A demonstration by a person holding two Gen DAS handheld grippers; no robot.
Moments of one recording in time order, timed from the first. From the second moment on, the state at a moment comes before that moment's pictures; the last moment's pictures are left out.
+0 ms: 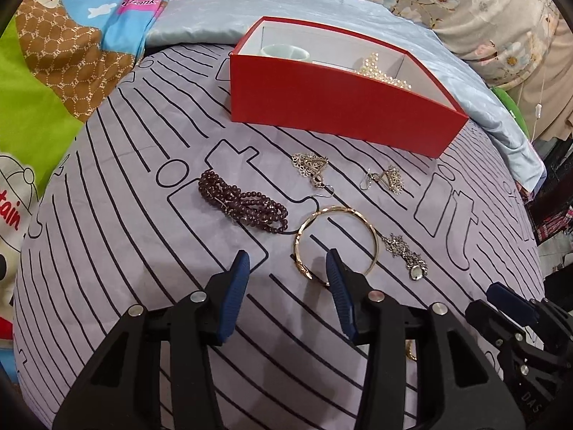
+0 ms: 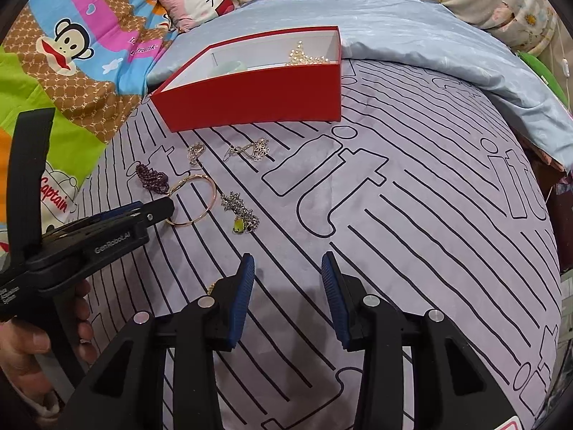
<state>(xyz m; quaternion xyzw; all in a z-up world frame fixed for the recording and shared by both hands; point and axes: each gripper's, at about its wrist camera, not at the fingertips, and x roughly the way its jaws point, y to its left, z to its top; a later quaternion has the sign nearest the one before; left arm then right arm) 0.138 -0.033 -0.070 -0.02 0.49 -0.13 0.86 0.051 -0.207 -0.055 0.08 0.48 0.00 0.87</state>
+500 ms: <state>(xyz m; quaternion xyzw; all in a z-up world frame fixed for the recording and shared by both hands) 0.142 -0.039 -0.073 0.01 0.48 -0.13 0.87 0.080 -0.194 -0.066 0.08 0.49 0.02 0.87</state>
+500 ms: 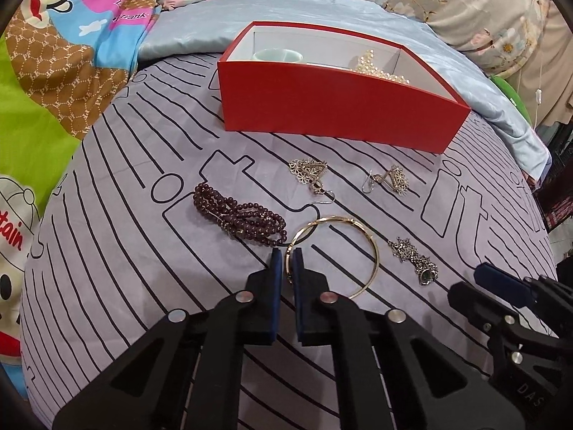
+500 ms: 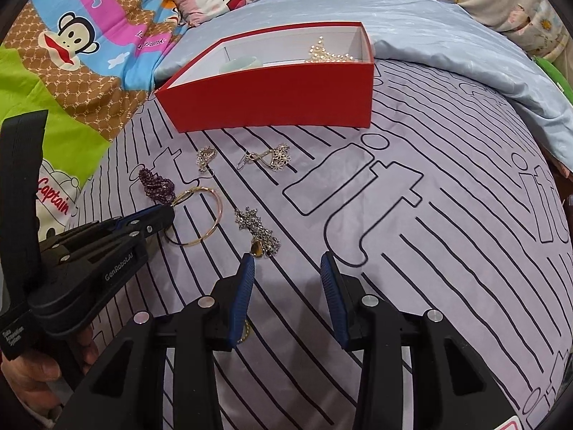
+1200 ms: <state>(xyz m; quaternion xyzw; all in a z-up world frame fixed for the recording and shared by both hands) 0.137 -0.009 -0.054 -0.03 0.47 -0.13 0.87 0.109 -0.175 -0.078 0.05 0.50 0.04 0.86</state>
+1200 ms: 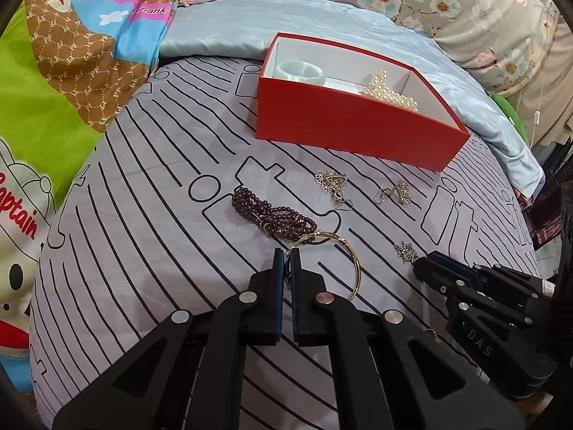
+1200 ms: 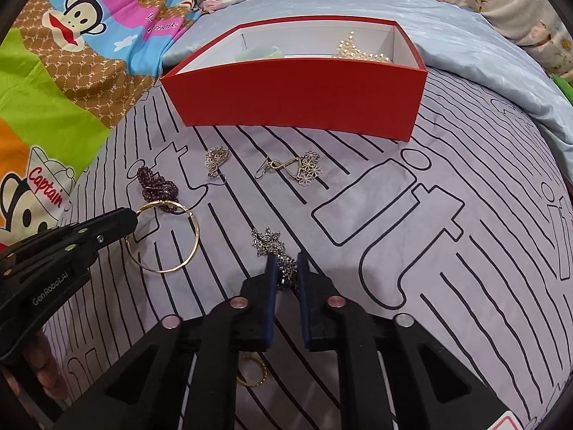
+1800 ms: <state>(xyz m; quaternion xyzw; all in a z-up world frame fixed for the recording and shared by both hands) 0.130 -0.005 -0.036 -0.04 0.46 -0.15 0.87 0.088 -0.189 -0.043 0.07 0.47 0.04 0.88</state>
